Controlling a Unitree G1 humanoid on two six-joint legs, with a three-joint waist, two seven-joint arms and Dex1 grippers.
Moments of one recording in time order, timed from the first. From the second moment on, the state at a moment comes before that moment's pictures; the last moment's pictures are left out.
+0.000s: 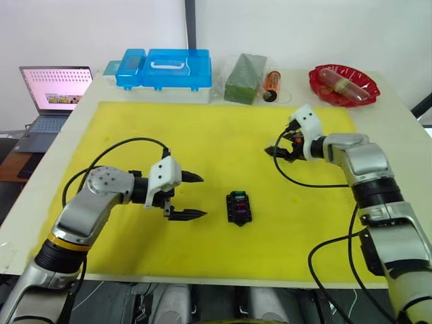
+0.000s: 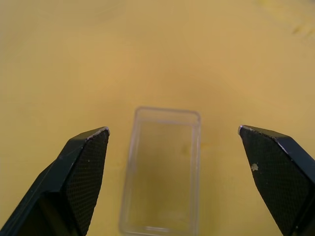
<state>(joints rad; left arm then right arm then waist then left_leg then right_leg) -0.38 0.70 -0.18 -0.26 -0.37 0.41 -1.16 -0.85 -0.61 0.15 0.54 0.17 0.64 0.79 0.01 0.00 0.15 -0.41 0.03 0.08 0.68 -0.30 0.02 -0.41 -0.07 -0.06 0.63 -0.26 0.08</state>
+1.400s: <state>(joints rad) -0.22 0.25 -0.53 -0.52 -0.18 0.86 -0.45 -0.68 -0.64 -0.01 -0.13 0.29 1.09 0.66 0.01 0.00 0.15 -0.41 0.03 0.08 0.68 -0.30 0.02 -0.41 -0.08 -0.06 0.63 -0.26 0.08</state>
